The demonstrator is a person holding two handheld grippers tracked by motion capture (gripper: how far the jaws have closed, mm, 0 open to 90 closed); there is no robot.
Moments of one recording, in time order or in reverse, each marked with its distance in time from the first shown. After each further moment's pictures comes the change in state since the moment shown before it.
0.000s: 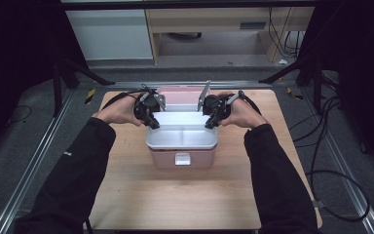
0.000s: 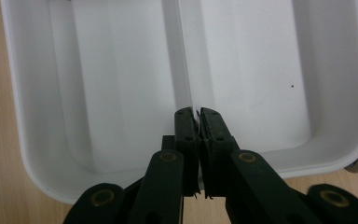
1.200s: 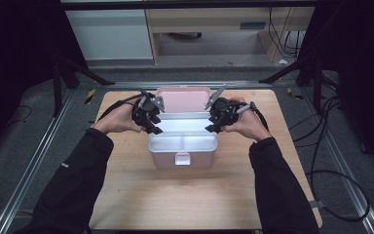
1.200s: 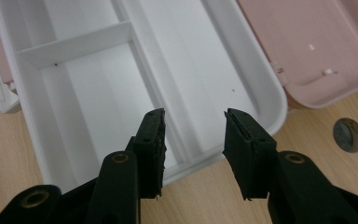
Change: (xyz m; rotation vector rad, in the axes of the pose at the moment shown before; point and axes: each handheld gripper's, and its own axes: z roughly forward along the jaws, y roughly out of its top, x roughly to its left) left arm -0.019 -0.007 -0.004 -0.121 0.114 -0.085; right arm 0.017 -0.030 -0.006 -0.202 -0.140 0.235
